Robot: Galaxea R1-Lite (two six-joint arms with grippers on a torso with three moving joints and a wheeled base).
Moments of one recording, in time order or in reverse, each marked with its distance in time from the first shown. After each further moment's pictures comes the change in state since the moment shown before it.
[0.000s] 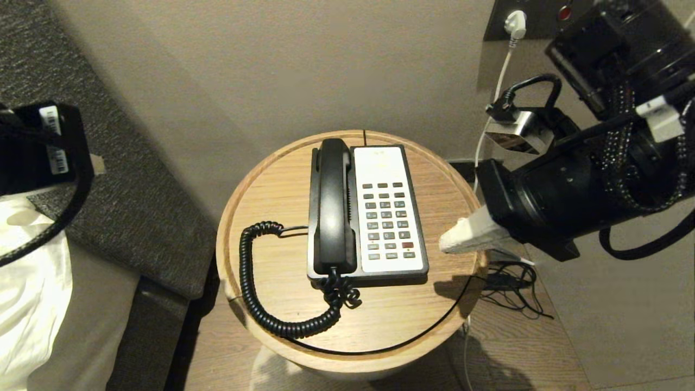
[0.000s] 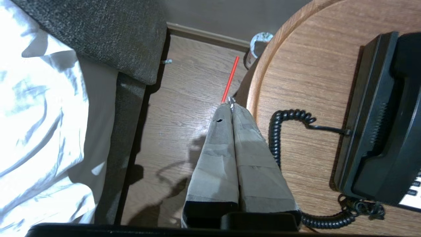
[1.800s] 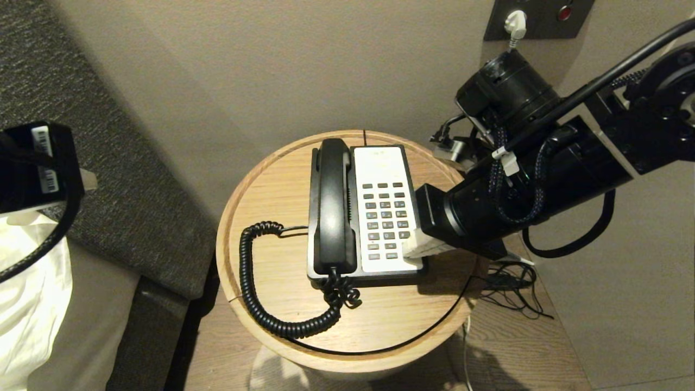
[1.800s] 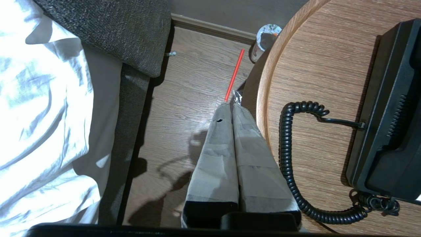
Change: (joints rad) left arm 0.027 -0.034 0.060 -0.007 -0.026 -0.003; right arm -0.002 0.164 -0.035 -0.066 -0.036 -0.023
